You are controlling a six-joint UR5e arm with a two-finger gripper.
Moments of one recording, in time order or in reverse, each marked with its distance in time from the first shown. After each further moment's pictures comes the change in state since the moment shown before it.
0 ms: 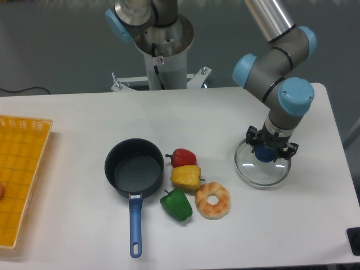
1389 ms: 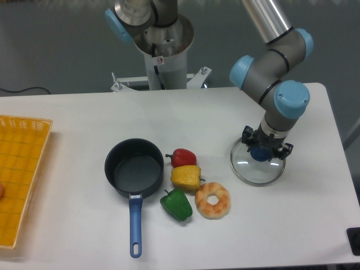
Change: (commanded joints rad) arm -0.006 0.000 -0.015 -0.006 0.005 0.002
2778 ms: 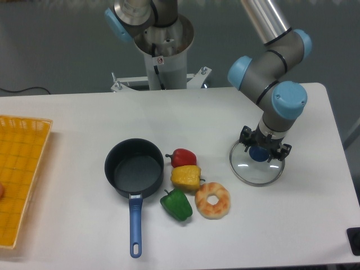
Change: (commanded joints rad) arm -0.014 0.029 0.000 0.002 0.000 0.006
